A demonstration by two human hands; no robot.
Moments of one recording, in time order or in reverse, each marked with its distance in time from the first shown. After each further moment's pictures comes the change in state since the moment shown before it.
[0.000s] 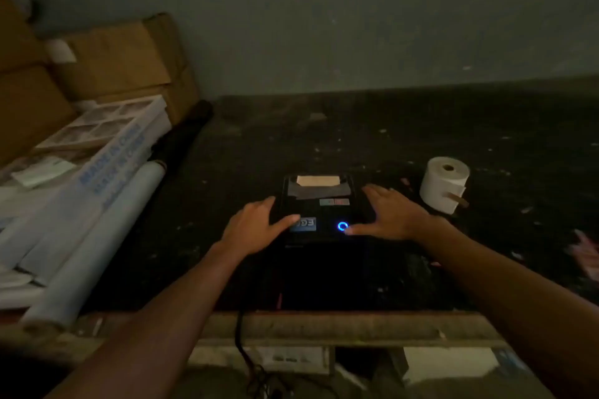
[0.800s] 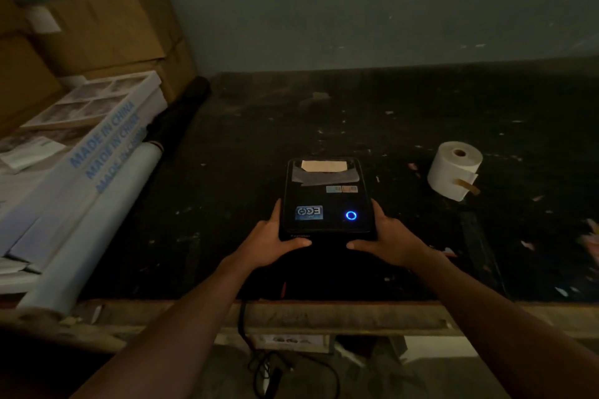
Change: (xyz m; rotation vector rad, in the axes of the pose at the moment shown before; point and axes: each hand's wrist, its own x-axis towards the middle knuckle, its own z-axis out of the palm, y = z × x) left_hand -0.003 -0.017 0.048 -0.465 -0.306 -0.055; right_hand -0.001 -0.001 0.064 0.432 -0.124 0.108
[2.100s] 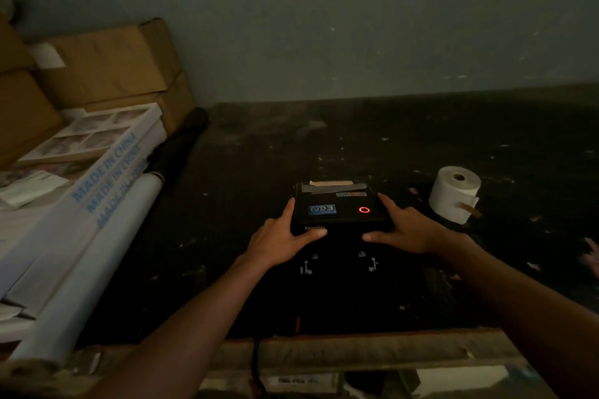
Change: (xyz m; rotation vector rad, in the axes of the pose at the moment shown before) left_hand 0.019 0.035 -0.049 0.166 0.026 -0.066; right_hand 0.005 -0.041 -0.059 -0.209 0.003 0.087
